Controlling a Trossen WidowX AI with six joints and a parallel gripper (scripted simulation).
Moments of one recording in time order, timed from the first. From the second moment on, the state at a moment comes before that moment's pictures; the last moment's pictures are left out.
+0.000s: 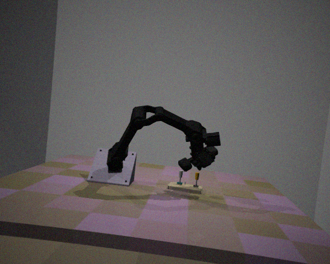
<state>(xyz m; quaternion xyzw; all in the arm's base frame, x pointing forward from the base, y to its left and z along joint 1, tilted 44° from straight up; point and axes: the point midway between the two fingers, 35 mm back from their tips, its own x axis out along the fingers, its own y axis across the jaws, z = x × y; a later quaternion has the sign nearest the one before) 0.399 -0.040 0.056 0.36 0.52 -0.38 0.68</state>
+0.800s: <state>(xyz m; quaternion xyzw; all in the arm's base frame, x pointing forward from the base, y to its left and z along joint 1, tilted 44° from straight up) 0.342 0.012 0.042 0.00 0.64 -0.40 0.66</state>
